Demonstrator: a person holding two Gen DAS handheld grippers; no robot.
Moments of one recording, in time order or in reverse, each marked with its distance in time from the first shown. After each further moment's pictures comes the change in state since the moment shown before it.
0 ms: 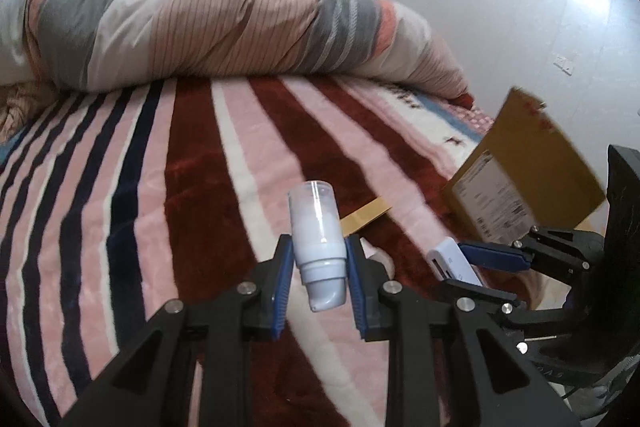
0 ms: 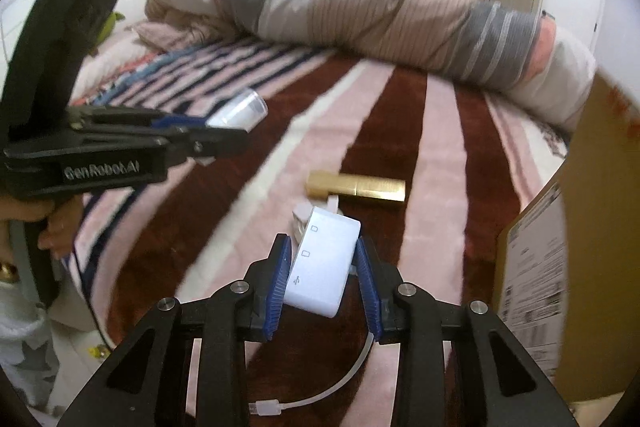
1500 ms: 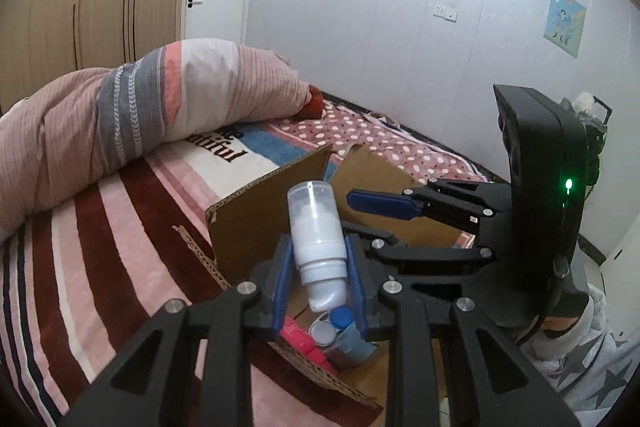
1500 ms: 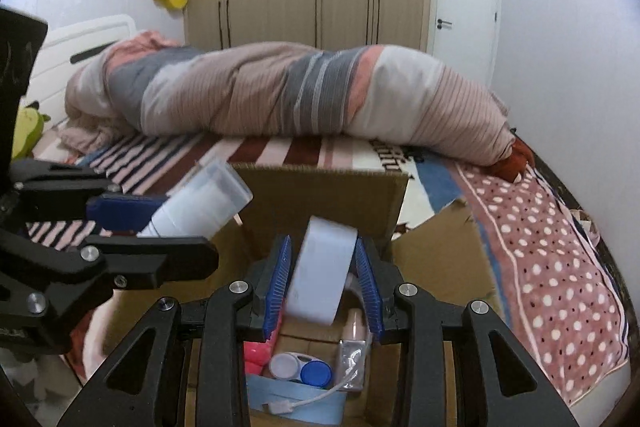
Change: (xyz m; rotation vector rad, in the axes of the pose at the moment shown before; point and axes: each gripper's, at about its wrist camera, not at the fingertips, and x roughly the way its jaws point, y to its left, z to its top) left arm 0.039 -0.234 0.097 0.338 0.017 -0.273; right arm -0.109 -0.194 -0.005 0.222 -0.171 -0.219
